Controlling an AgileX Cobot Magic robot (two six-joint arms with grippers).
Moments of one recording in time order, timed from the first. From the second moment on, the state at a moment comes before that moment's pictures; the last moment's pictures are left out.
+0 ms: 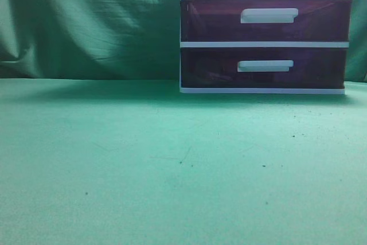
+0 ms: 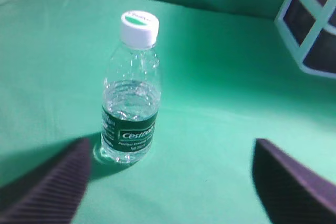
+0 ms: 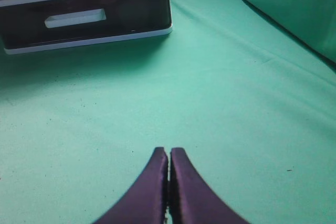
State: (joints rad) left arm -0.01 0.47 -0.22 -0.07 0.12 -0.10; right arm -0.07 -0.01 0.03 0.14 0.41 -0.03
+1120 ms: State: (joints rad) left arm -0.01 1.51 -0.38 -0.15 -0.64 -0.05; right arm -0.07 -0.01 0.03 0.14 0.41 -0.03
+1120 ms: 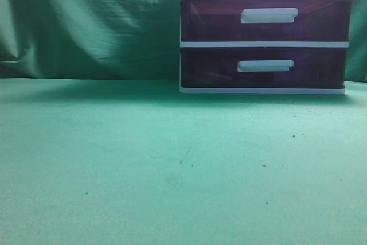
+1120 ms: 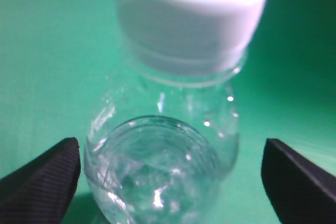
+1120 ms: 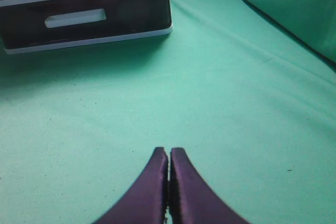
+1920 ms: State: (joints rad) left arm -0.01 1.55 -0.43 0.04 -0.66 0.02; right arm -0.07 -0.01 0.03 0.14 0.41 -0.03
